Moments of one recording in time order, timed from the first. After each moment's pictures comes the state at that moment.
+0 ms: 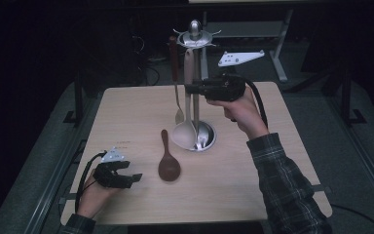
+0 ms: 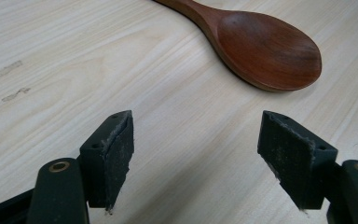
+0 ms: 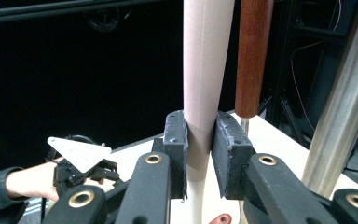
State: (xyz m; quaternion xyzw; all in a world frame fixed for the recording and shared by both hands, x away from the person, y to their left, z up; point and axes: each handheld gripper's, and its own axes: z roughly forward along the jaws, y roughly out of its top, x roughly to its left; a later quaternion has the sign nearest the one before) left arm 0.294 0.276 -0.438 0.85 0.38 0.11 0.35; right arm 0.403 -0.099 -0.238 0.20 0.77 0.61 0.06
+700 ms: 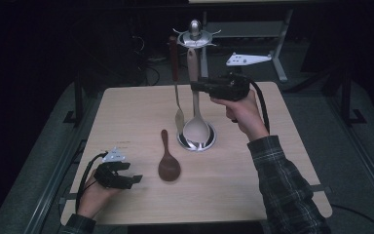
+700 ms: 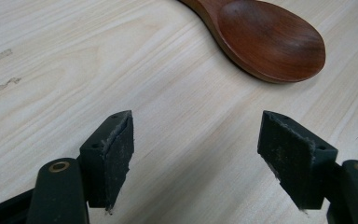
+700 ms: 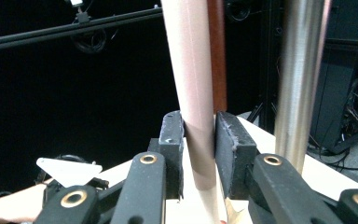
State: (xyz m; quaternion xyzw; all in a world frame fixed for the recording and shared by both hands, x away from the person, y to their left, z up) left arm 0.295 0.275 -0.441 0.85 0.39 0.10 0.34; right arm 0.412 -0.112 -0.251 0.24 0.73 0.64 0.06
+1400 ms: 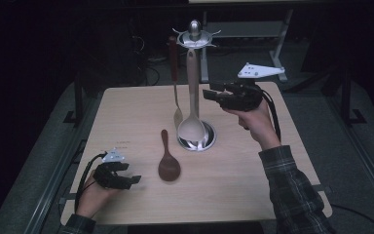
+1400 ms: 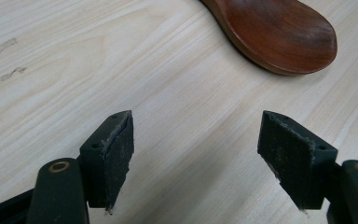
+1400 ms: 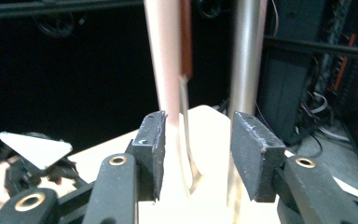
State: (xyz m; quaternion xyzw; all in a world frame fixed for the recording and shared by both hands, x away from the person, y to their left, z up) left arm 0.296 0.280 -0.444 0.85 0.39 0.10 0.33; right arm 0.393 -0.141 -0.270 0.26 0.74 0.61 0.14
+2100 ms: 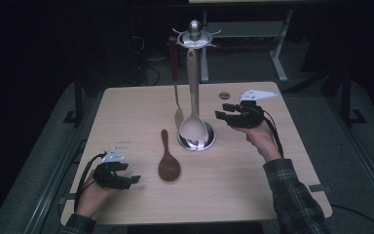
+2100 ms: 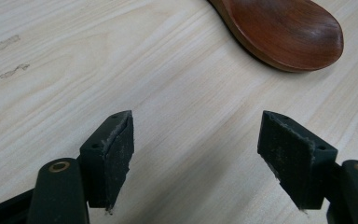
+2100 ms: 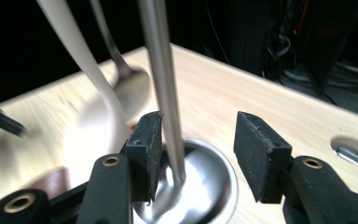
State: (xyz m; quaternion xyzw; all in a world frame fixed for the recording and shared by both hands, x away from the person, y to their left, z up) left arm 0.296 0.281 -0.446 0.85 0.39 0.10 0.33; right arm 0.415 -0.165 -0.365 0.33 0.77 0.52 0.15
